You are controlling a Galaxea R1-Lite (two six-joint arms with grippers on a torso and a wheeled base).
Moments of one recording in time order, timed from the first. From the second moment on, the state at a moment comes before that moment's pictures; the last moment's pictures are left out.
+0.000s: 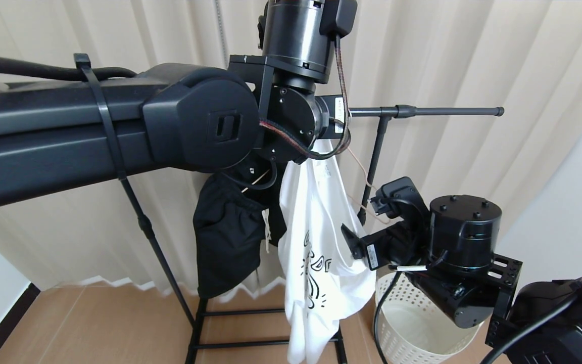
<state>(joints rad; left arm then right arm) -0.83 2.06 -2.00 0.19 0.61 -0.21 0.70 1.84 -0.66 -0.93 -0.47 -0.09</state>
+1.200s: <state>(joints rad) -0.81 2.06 -1.67 0.19 0.59 -0.22 0.55 1.71 -0.68 -0.93 -0.44 -0.17</state>
